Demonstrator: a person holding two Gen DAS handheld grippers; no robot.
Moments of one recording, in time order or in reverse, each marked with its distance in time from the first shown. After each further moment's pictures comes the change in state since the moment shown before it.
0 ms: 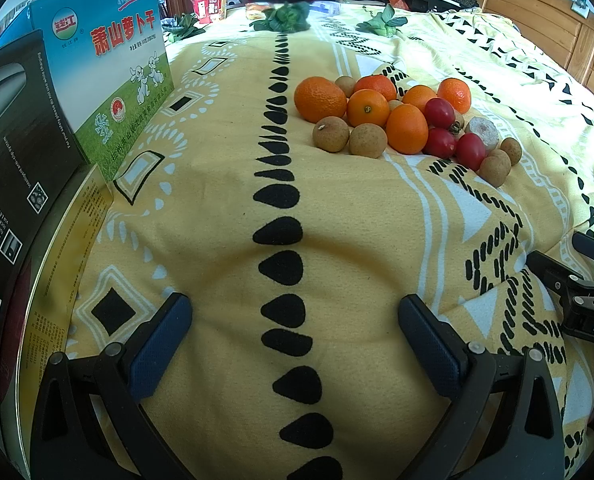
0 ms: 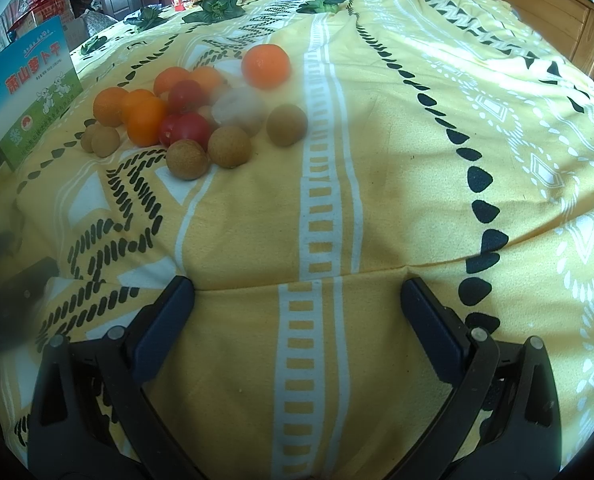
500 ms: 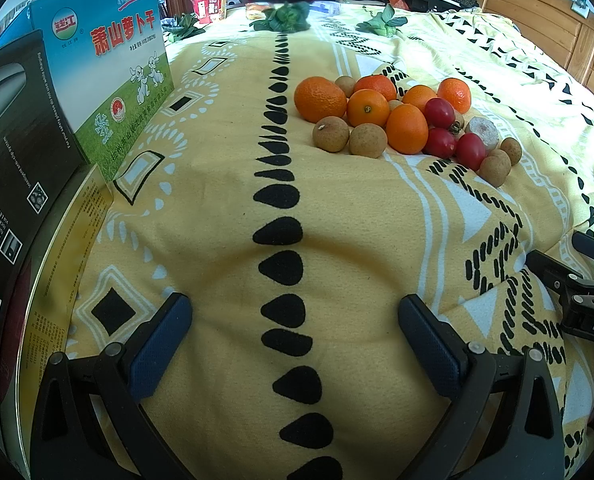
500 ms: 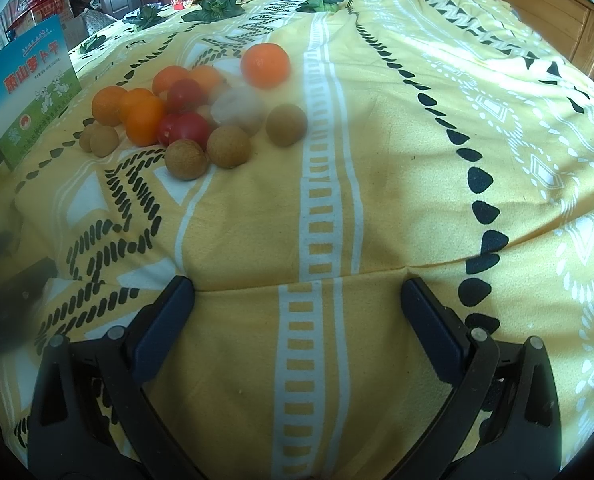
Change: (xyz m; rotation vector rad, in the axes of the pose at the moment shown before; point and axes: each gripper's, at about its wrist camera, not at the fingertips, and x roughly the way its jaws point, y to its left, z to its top) left arm 0.000 0.000 0.000 0.000 0.000 0.000; right arm 0.001 0.000 0.001 0.002 0.001 0.001
